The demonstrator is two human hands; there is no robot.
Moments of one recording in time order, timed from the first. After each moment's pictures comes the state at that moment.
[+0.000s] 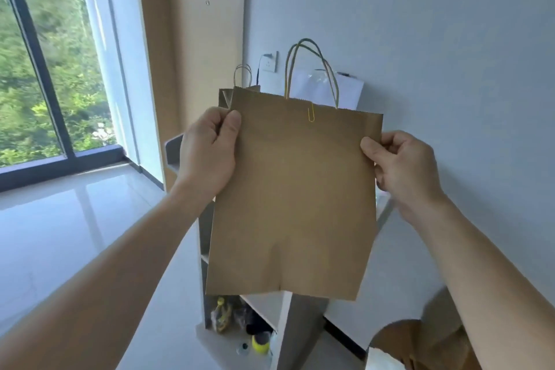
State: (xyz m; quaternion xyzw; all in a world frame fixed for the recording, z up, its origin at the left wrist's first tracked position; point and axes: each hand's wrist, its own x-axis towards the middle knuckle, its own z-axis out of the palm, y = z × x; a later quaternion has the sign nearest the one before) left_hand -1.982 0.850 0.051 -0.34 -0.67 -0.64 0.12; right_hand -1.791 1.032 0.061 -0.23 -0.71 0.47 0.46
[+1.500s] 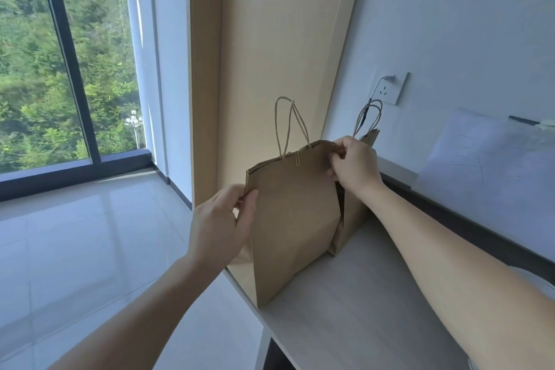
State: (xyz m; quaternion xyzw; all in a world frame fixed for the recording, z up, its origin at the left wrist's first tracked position) left_hand -2.459 0.940 -0.048 -0.37 -0.71 -0.53 0.29; right_hand -2.402 1.191 0.027 -0.23 -0.87 0.27 0.35
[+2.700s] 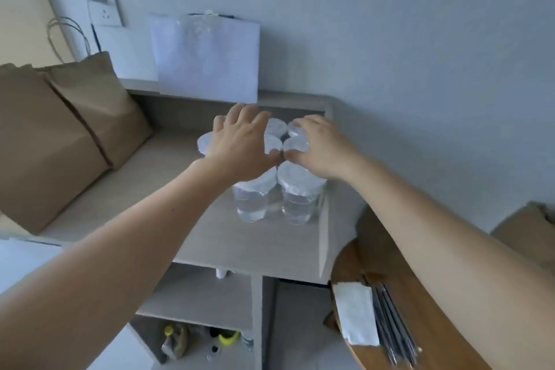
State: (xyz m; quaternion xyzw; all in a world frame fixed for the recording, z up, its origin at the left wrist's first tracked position) left_hand -2.047 1.079 0.003 -0.69 -0.69 -0.18 0.11; right_hand -1.880 1.133 0.004 -0.47 -0.86 0.06 0.19
